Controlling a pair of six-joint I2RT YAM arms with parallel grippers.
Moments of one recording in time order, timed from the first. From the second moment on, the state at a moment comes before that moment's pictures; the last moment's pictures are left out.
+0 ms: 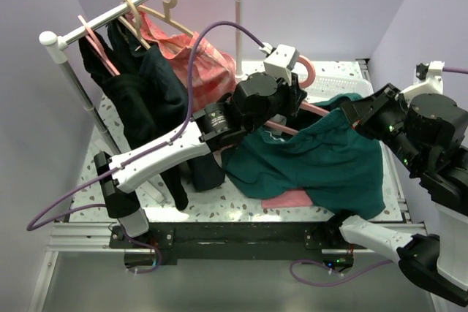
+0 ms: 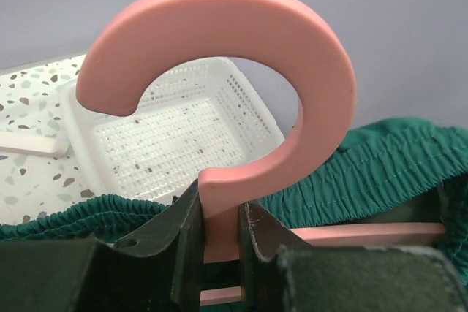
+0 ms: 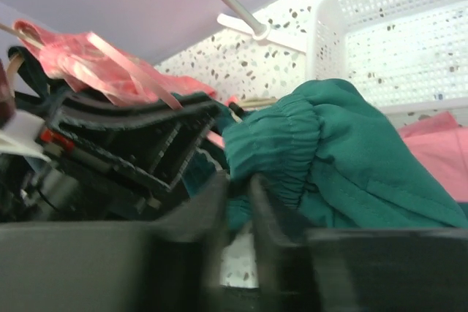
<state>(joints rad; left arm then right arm) -1.12 1.70 1.89 -0.32 -0.36 -0.41 0.58 1.01 1.94 -1.25 0.39 0.79</state>
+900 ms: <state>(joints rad) -1.10 1.58 1.60 -0.29 -0.17 -0.28 0.58 0.84 1.62 -1.38 0.03 0.31</state>
